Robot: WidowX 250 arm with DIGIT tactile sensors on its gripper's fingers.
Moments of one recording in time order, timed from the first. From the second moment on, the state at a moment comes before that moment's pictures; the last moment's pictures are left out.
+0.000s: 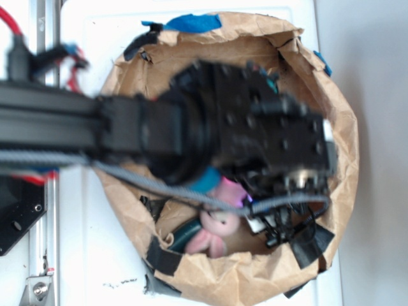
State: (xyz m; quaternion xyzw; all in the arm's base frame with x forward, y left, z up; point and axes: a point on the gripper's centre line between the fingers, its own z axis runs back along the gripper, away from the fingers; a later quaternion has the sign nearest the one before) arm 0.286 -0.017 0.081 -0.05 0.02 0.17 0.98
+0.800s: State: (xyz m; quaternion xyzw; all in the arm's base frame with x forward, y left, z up) arm 0.293 0.011 0.143 -0.13 -0.03 0.11 0.98
